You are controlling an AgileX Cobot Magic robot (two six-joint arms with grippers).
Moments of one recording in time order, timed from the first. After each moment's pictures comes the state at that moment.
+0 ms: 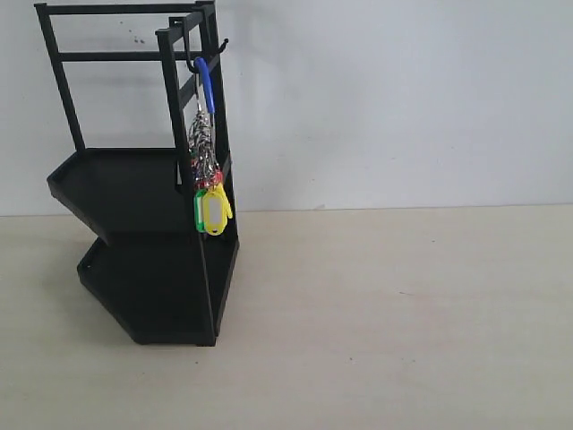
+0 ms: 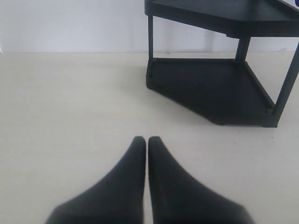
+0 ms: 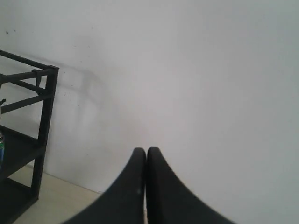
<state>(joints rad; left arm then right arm) 0.05 0.00 0.00 -0.07 0.33 0.09 0.92 0.68 -0.88 1.74 -0.80 -2.12</state>
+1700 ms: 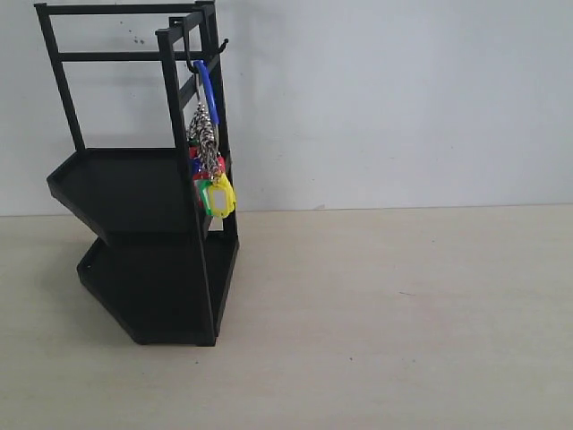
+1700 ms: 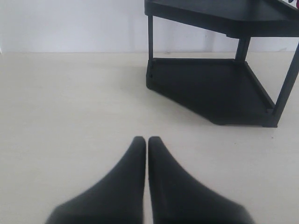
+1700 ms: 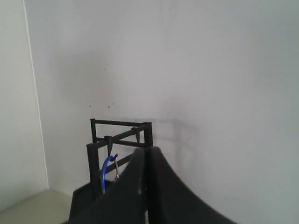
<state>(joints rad) 0.05 0.00 0.00 -0.07 0.33 0.09 0.22 0.52 -0.69 1.67 0.22 -1.53</state>
